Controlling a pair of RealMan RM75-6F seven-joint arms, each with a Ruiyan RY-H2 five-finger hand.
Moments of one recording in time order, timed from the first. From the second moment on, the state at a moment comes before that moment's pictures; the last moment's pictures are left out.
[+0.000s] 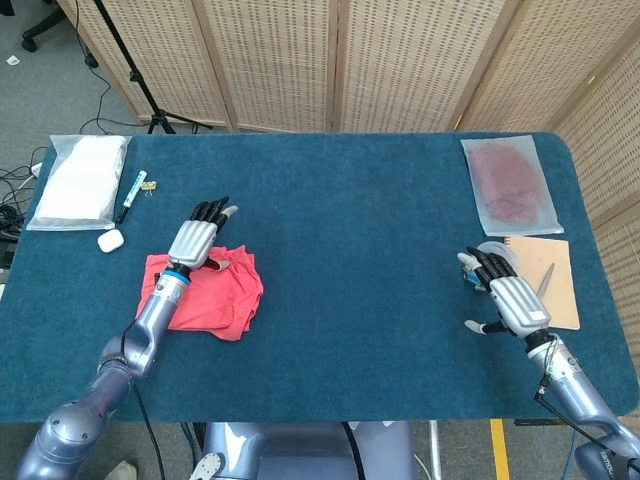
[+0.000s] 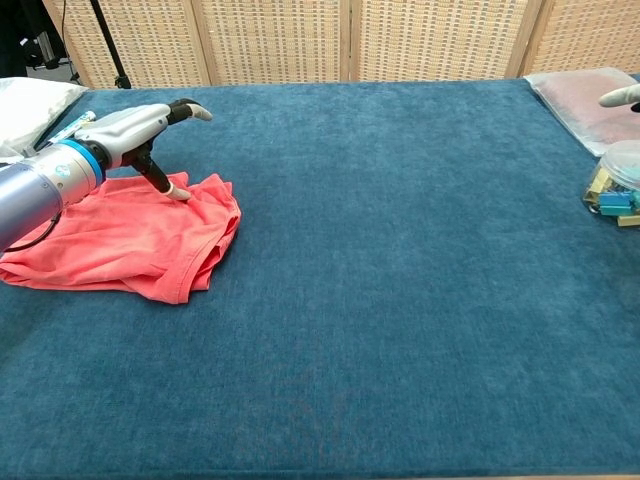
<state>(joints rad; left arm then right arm) -0.86 -2.04 -0.14 -0.27 1.44 0.89 -0.53 0.45 -1.24 0.04 -1.35 -1.52 1.12 0.40</state>
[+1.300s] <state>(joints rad) -0.46 -1.38 -0.10 -1.30 1.39 1.38 -0.20 0.40 -1.25 0.08 -1.37 -1.52 1.27 0.20</state>
